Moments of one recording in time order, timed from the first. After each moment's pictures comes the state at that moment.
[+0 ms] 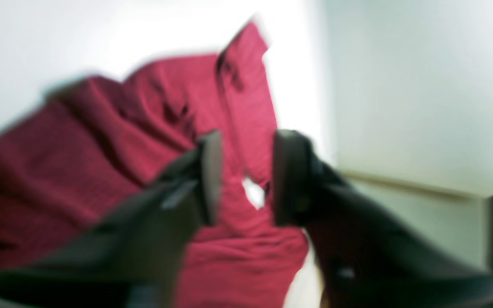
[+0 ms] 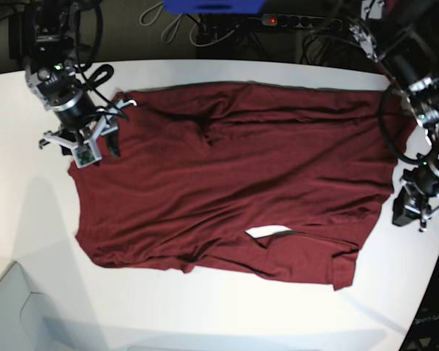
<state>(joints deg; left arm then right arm) -14.3 -13.9 -36.8 76.6 -55.3 13.8 56.2 -19.4 8.4 11.3 110.4 -1.0 26.8 -30.8</state>
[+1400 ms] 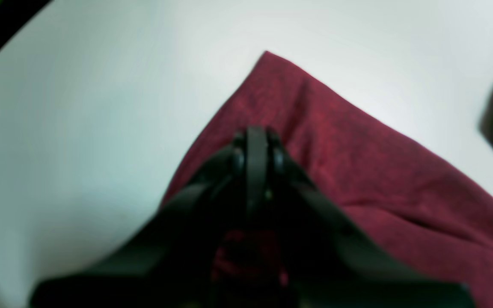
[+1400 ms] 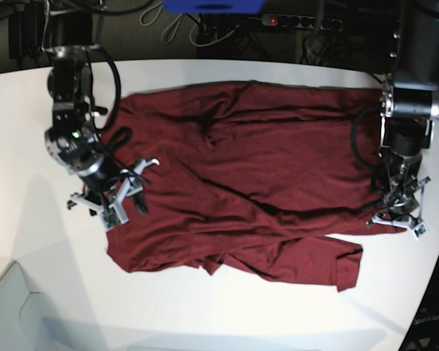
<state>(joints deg) -36.8 -20.3 8.1 16.8 -36.0 13.8 -0.9 3.6 7.8 2.6 90.6 -0.8 26.9 -30.1</state>
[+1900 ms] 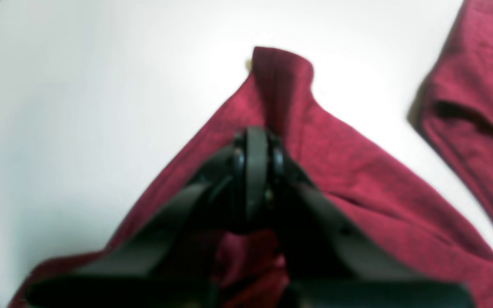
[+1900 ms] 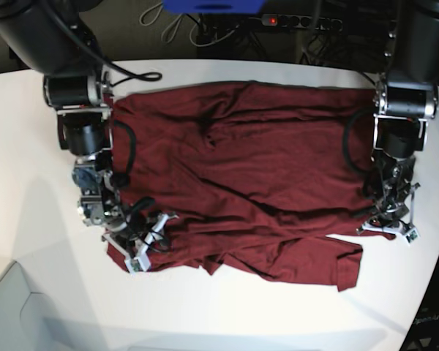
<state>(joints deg) -36.3 -18.9 7.7 20.9 -37.0 13.6 1.5 33.6 5.2 -0.4 34.4 -1.0 26.5 -13.6</state>
